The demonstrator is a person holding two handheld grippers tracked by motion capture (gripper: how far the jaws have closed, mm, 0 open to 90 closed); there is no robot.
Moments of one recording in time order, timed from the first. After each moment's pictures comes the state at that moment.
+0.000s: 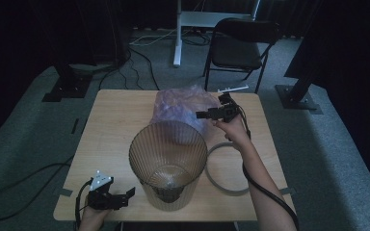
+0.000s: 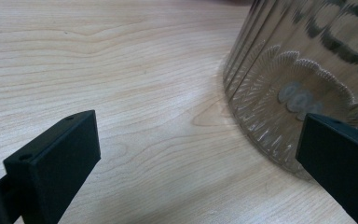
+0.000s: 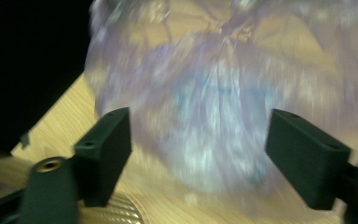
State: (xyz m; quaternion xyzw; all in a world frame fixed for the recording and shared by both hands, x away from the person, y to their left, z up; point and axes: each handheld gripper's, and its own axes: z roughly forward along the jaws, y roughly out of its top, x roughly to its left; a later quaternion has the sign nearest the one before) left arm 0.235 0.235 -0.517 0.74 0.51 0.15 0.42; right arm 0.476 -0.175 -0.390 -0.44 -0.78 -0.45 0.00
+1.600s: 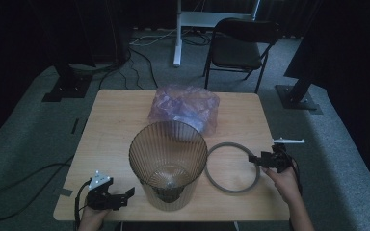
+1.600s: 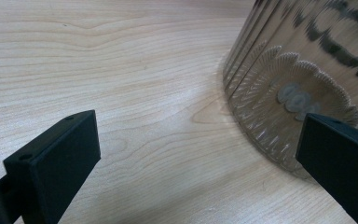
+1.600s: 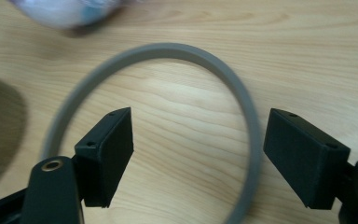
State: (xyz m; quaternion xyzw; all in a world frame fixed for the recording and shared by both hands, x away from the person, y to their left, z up) left arm 0.235 0.237 -0.518 0.73 0.52 0.14 0.42; right arm 0.352 -0.342 -0.485 -0.56 -0.73 -0.38 -0.08
